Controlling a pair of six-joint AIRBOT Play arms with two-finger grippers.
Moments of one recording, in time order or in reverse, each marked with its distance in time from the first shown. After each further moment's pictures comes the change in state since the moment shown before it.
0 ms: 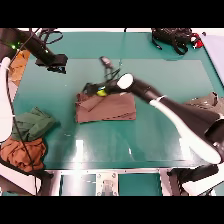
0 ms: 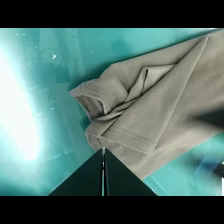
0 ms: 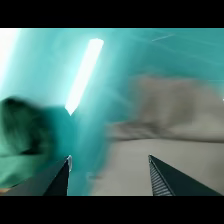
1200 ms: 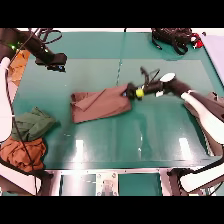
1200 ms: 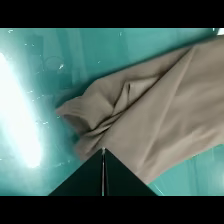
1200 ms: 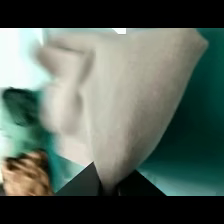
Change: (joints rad) left arm 0.003 0.001 -0.004 0.007 0.039 0.001; right arm -0.445 0.018 -0.150 0.294 0.428 -0.216
